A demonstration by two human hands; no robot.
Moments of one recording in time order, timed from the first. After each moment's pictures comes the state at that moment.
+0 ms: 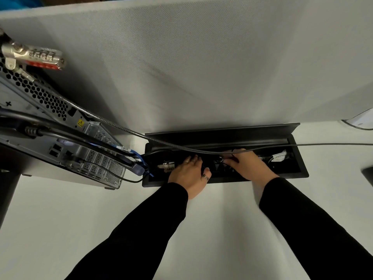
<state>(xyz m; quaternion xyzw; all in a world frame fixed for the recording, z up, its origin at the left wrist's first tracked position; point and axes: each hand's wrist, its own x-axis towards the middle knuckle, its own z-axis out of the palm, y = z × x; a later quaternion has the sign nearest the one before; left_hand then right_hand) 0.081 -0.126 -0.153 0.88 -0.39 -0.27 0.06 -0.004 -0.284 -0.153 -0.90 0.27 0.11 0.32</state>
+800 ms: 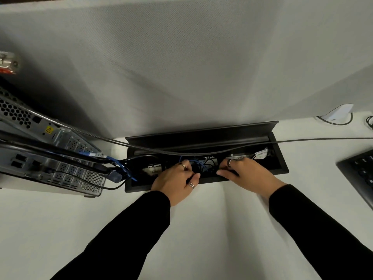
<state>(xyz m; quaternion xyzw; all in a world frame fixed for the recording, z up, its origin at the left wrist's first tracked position) 0.076 -0.117 -0.153 0.84 -0.50 -0.18 0.12 -0.051 -0.298 -0.140 -0.96 0.14 0.09 0.24</state>
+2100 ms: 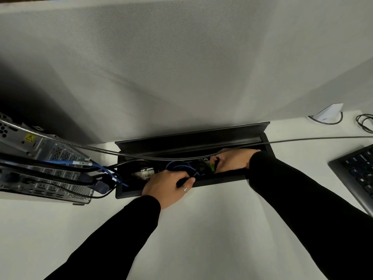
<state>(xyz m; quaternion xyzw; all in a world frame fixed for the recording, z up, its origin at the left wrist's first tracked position) 0.076 -0.116 -0.149 0.85 -0.44 -0.20 0.18 0.001 -0.340 -0.151 -0.83 0.17 0.35 0.40</state>
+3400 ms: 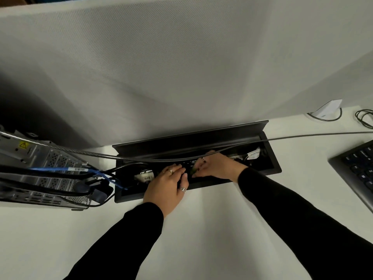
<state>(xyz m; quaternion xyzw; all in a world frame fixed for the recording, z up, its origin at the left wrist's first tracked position) 0.069 -0.115 -0.164 0.86 -0.47 -0.07 0.19 0.005 -0.286 -0.137 -0.81 0.22 0.23 0.49</state>
